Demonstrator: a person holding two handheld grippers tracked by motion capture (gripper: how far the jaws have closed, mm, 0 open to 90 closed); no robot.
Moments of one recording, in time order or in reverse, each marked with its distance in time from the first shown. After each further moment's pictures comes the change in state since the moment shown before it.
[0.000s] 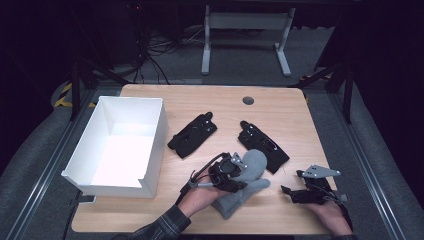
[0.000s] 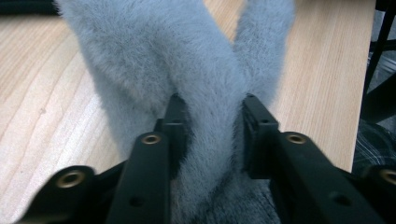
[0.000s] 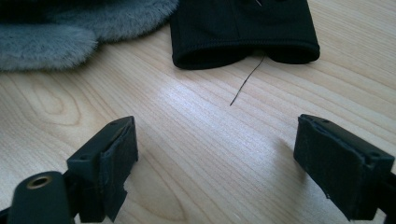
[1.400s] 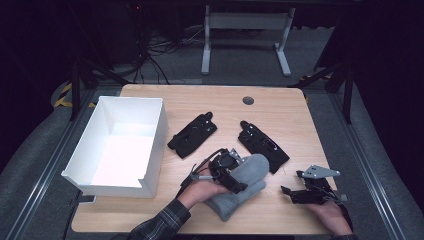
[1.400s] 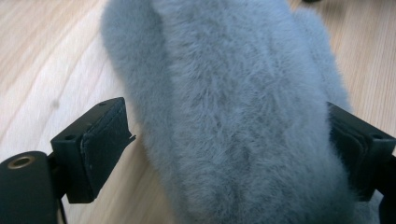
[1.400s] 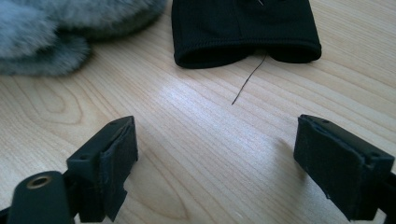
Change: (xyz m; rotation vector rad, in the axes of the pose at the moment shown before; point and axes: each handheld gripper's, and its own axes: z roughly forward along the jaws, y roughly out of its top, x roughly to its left) left arm 0.033 -0.012 0.023 0.027 -0.016 -0.065; right arm 0.001 0.000 0.000 0.004 0.001 -0.003
